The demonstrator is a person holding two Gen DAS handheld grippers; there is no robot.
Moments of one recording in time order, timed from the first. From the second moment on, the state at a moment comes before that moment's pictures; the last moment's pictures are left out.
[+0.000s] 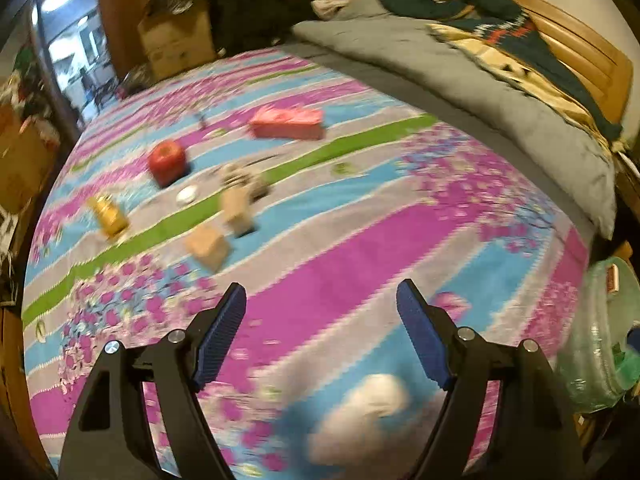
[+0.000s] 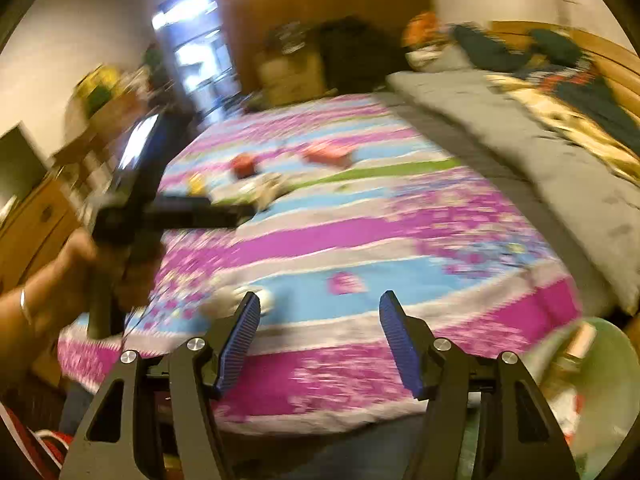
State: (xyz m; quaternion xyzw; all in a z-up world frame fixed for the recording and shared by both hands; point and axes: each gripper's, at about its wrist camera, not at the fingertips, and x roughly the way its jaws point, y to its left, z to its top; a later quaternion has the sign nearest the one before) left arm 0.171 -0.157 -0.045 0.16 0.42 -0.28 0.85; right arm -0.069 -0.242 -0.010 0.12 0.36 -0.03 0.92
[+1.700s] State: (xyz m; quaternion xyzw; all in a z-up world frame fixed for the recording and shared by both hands) left arm 0.174 -0.064 -0.038 0.16 0.39 -0.17 0.89; right arm 0.017 -0.148 -0.016 0.08 0.35 0.08 0.93
